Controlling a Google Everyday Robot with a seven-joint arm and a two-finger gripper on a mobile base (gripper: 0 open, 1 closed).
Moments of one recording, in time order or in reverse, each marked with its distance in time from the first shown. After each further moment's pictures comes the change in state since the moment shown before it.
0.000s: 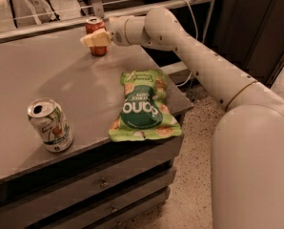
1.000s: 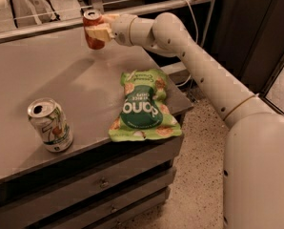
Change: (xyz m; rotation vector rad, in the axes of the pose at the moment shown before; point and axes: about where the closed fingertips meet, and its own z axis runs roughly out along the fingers) arm -0.024 0.008 -0.011 -0.056 -0.175 -0.097
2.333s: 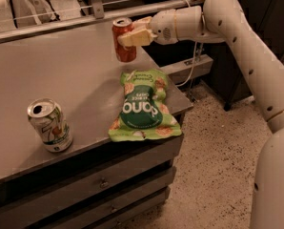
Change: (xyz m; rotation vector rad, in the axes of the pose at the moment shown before) arm -0.007 0.025 -0.135 -0.252 0.169 0.069
